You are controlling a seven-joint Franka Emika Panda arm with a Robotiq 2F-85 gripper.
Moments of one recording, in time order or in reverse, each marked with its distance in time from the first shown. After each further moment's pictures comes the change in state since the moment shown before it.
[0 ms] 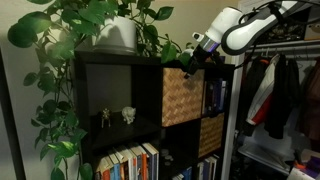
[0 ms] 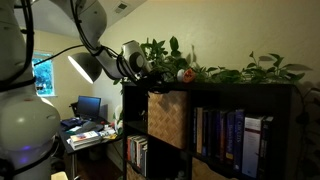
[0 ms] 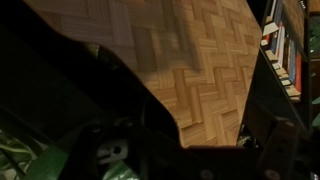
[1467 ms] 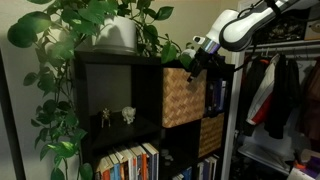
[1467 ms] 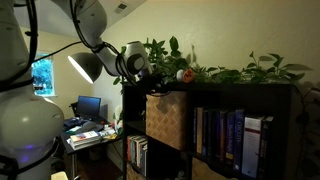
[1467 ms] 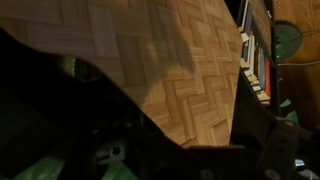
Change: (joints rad) arm 0.083 -0.008 -0.069 -0.010 0.240 -0.093 -0.242
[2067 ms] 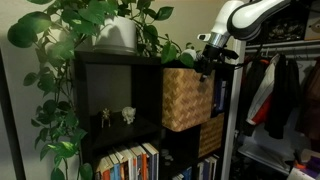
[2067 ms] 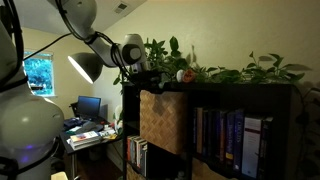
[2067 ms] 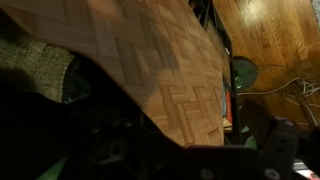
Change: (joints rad) arm 0.000 -0.125 0.006 -0.004 0.002 -0.328 -0.029
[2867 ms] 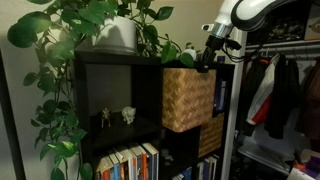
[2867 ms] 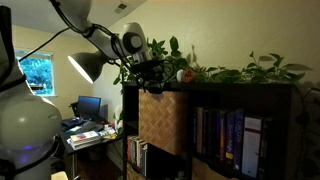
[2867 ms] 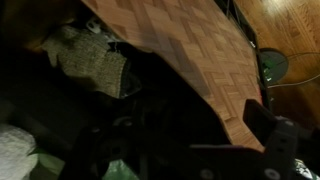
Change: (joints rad) arm -0.057 -0.057 0.012 0.055 -0.086 -0.059 0.149
